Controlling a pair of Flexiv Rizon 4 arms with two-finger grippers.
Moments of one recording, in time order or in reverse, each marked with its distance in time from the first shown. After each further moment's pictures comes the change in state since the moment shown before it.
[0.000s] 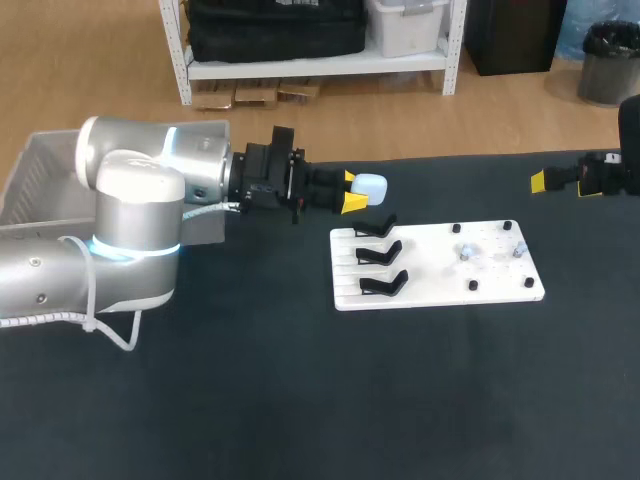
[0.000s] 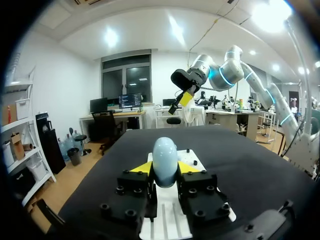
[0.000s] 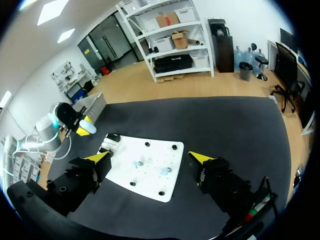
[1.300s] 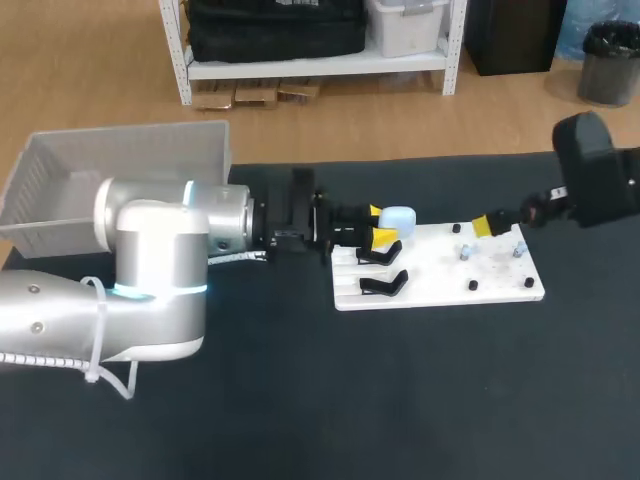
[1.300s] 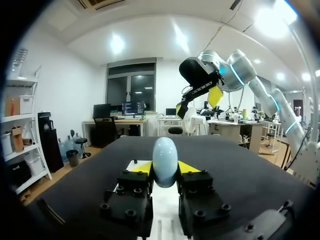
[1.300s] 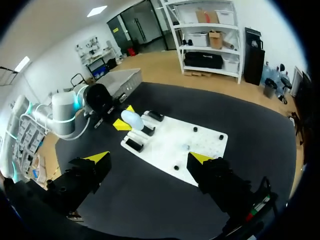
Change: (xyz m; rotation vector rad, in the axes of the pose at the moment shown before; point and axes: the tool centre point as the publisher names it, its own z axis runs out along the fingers) left arm -0.002 -0.060 0.040 -0.042 -0.093 -0.044; right arm 0.051 0.110 -0.002 -0.127 0.116 -0.233
